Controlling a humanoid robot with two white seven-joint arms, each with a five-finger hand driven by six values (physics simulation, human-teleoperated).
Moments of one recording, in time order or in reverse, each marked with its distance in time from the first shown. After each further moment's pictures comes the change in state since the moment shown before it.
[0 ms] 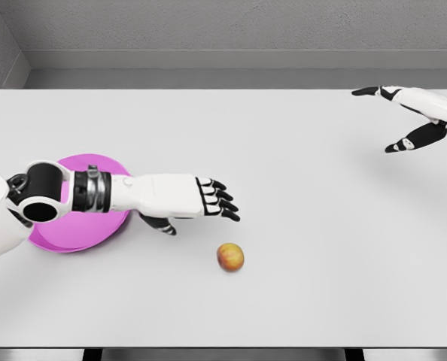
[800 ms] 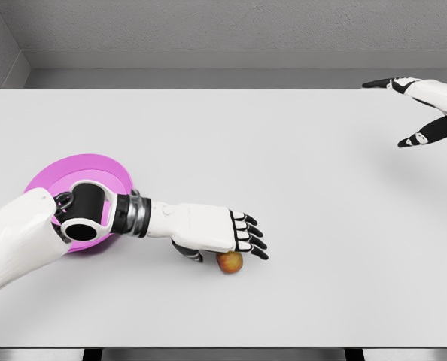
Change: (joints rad) left arm 0.002 -0.103 -0.104 -0.007 -0.086 0.000 -0.004; right arm -0.012 -0.045 -0.001 -0.034 0.000 0.000 0.000
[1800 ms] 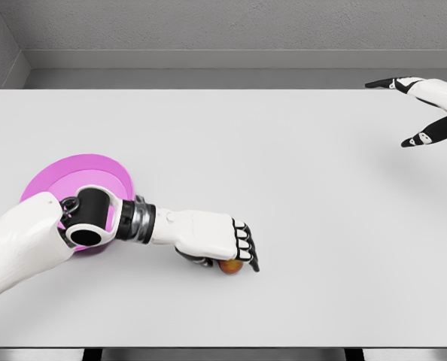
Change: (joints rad) left arm 0.003 -0.008 -0.024 -0.001 -0.030 0.000 0.000; right arm 0.003 -0.015 0.000 -0.011 0.000 0.000 0.000
